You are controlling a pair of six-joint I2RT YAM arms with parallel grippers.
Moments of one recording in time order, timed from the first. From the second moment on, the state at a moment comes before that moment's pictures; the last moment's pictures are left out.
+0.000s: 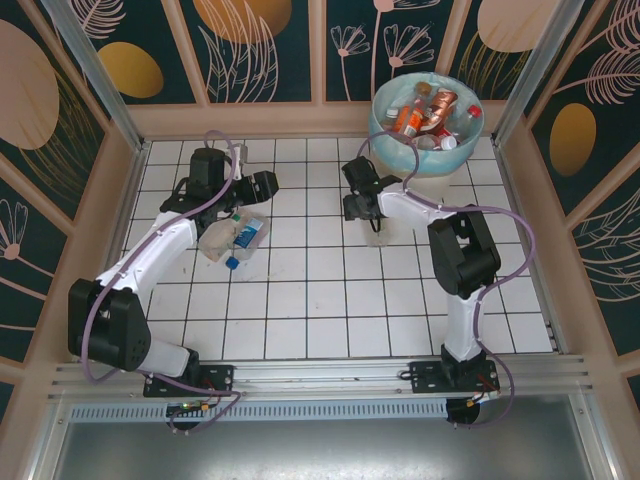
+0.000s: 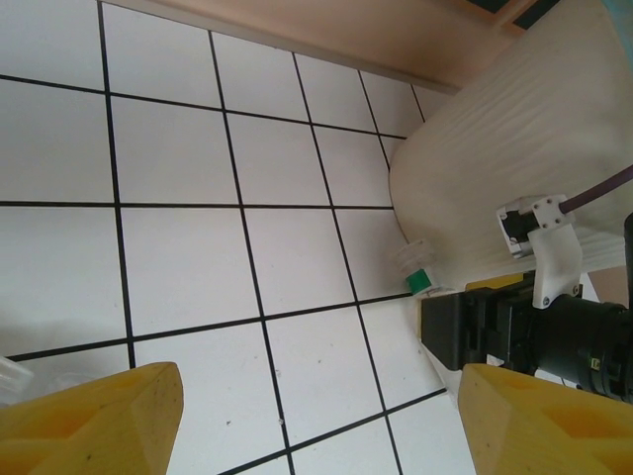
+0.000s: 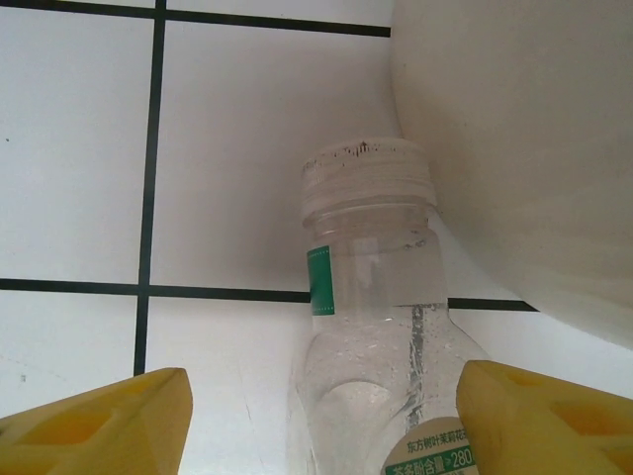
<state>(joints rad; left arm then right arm) -0.28 1.45 1.12 -0.25 0.33 -0.48 0.53 1.98 1.44 -0.58 0.25 0.34</state>
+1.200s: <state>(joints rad) -0.28 1.57 1.17 -0.25 0.39 -0.48 0.62 1.97 1.39 -0.67 0.27 0.39</state>
